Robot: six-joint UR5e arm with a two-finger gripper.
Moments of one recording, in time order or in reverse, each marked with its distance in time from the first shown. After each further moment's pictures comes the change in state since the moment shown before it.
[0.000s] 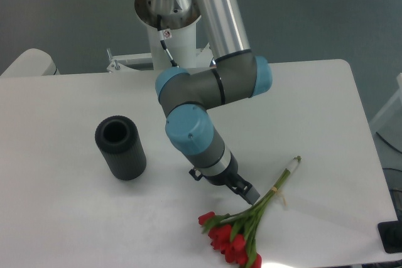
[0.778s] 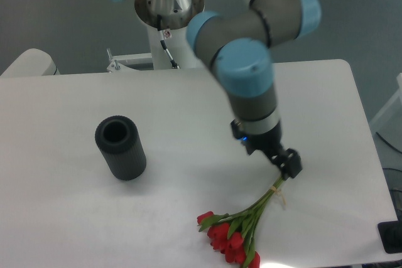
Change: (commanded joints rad) arm 0.236 0.126 0.169 -0.356 -0.244 0.378
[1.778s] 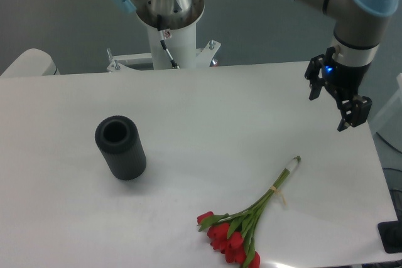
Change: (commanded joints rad) arm 0.210 0.037 -0.026 -0.069 -0.190 0.381
